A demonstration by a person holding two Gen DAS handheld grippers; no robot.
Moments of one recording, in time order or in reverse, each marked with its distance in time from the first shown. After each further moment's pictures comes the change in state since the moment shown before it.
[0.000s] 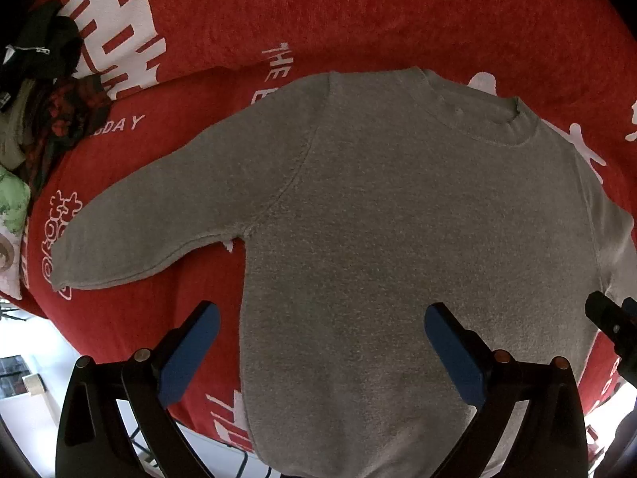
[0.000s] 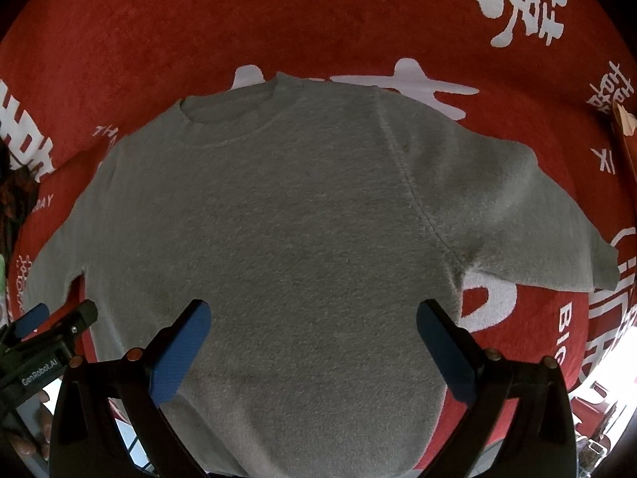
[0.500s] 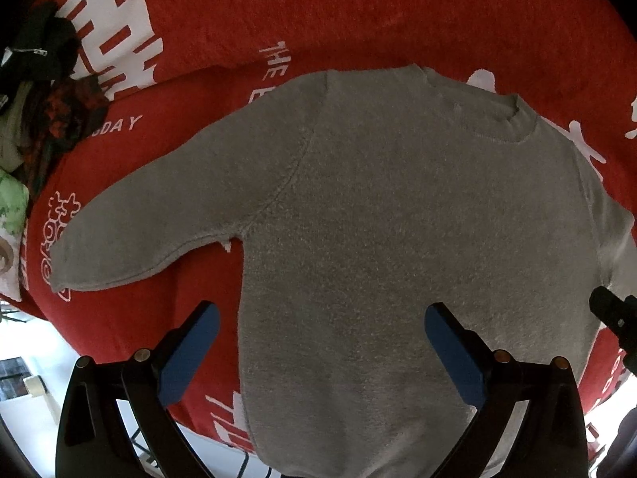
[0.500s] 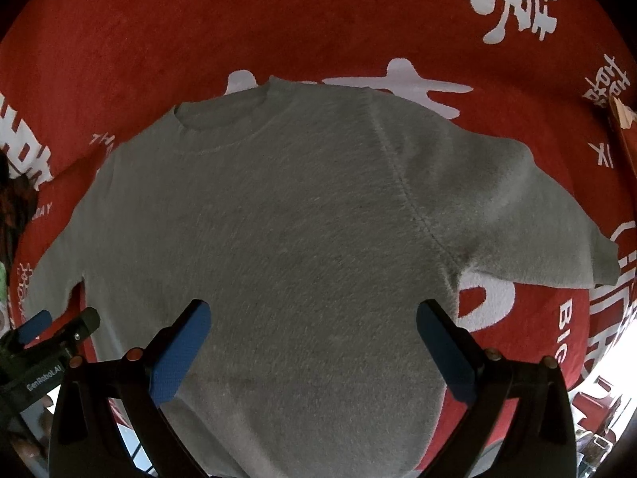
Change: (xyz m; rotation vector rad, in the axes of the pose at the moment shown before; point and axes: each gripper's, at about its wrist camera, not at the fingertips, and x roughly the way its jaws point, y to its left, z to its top) left arm 0.001 -0.001 0.000 0.005 0.003 -0.004; right arm 0.002 -0.002 0.000 0.021 -0.007 -0.001
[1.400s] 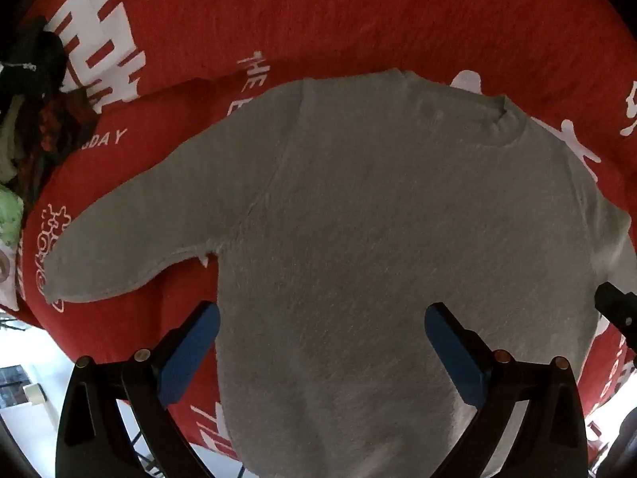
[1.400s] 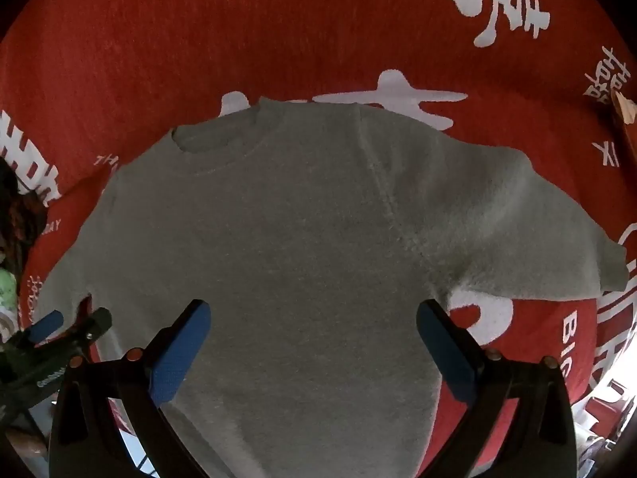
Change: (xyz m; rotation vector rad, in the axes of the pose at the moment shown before) left arm 0.004 -0.012 -0.003 0.029 -0.030 -0.019; right arm 0.000 -0.017 0.012 0.034 -0.032 0.047
